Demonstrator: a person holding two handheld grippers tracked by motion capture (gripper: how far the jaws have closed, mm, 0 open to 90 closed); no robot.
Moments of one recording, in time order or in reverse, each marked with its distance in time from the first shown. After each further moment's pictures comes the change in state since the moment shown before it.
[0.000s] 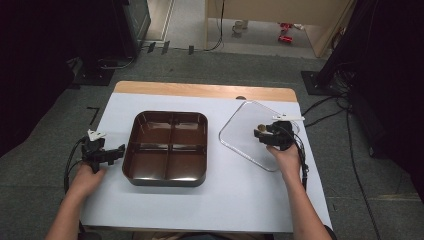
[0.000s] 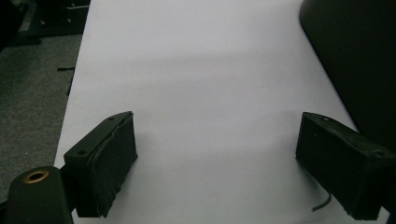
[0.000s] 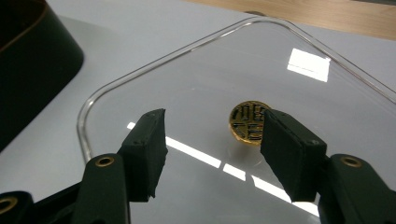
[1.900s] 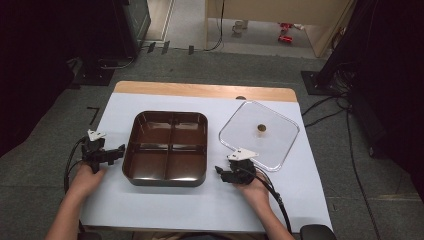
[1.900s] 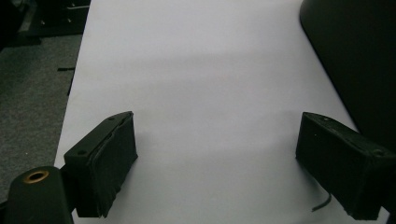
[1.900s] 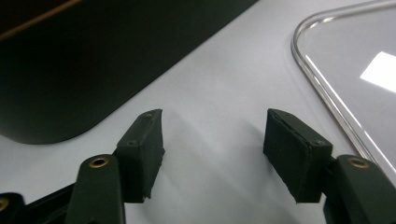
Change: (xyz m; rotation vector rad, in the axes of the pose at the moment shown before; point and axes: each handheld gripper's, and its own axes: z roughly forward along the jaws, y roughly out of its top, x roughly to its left) left arm 0.000 0.000 0.000 0.000 0.000 -0.002; right arm 0.130 -0.075 0.025 0.043 0.152 -0.258
